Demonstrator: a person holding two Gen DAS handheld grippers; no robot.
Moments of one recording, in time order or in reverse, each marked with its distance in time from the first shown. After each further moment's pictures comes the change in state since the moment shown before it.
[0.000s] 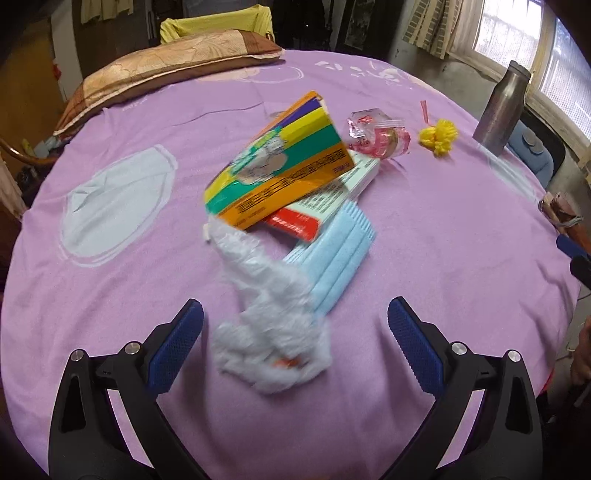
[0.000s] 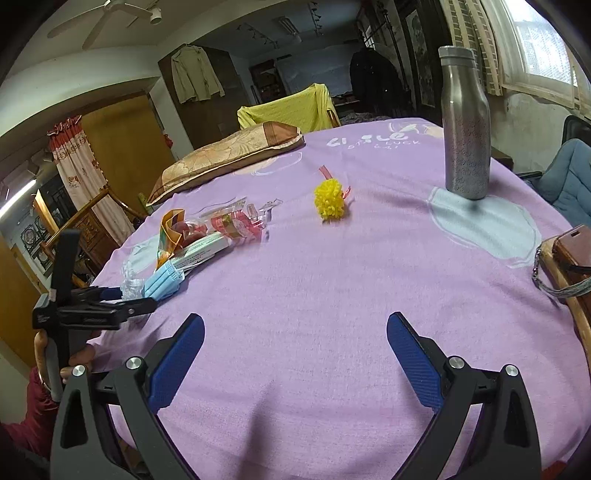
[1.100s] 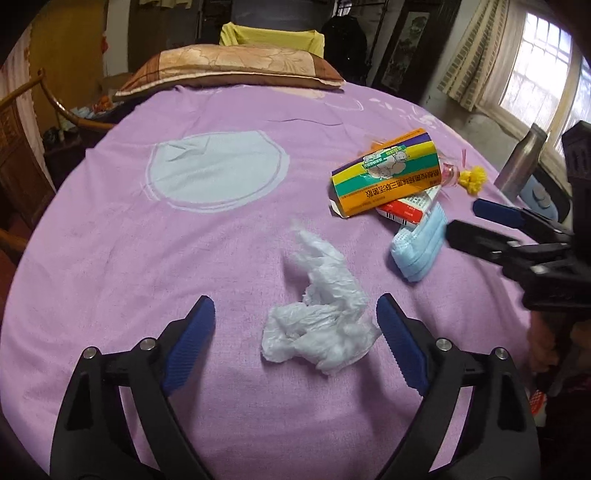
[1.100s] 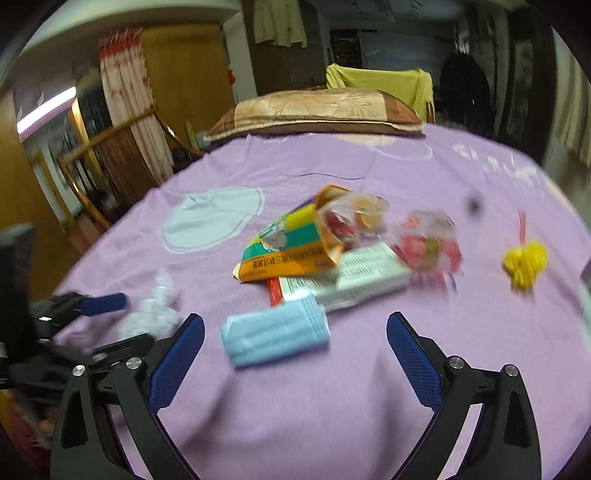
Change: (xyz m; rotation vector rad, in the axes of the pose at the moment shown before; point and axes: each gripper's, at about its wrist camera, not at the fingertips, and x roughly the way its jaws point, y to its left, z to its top) left arm -0.038 0.090 -0.049 -0.182 -0.110 -0.031; right arm 0.138 0.195 0.035 -0.341 0.154 0.040
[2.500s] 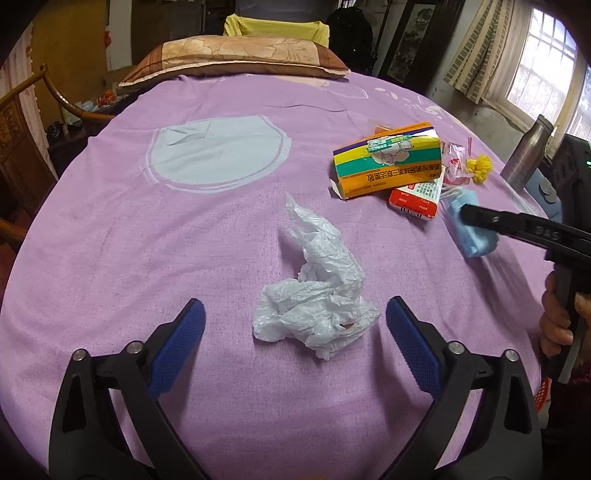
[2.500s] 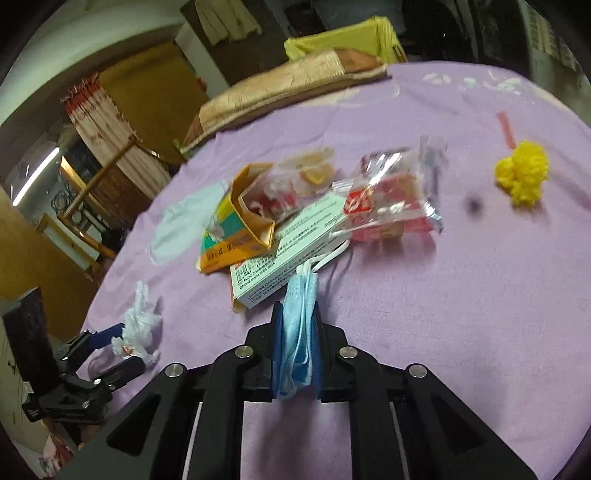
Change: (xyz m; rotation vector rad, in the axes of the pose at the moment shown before) left arm 0.003 -0.006 -0.010 0.008 0.024 0.042; right arm 0.002 -0.069 -0.026 0.283 0.044 0.156
